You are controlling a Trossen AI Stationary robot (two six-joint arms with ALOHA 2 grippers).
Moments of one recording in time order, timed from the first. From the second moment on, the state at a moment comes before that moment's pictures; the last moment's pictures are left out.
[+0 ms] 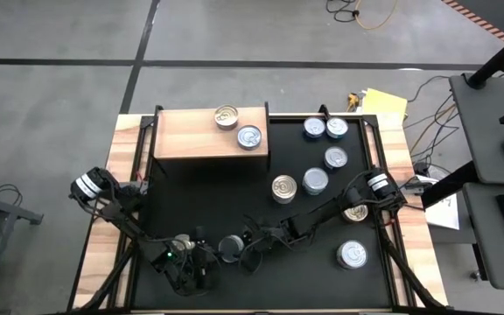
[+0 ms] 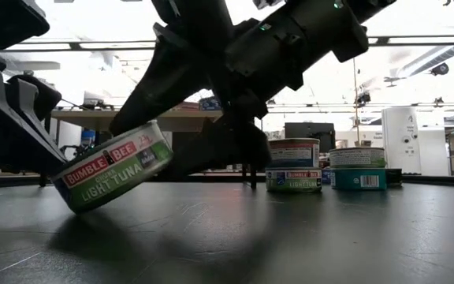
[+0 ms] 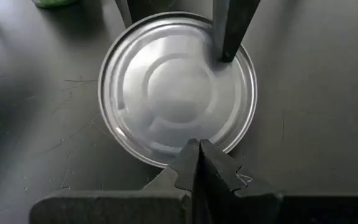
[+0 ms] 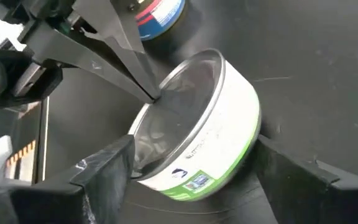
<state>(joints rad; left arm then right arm) -0.84 1.77 0.78 -0.02 -0.75 -0.78 0.34 2.12 1.31 0.16 0.15 0.78</state>
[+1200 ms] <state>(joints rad) -0.71 1.30 0.77 0.14 -0.58 0.12 0.32 1.70 0.97 0.18 0.24 0.56</state>
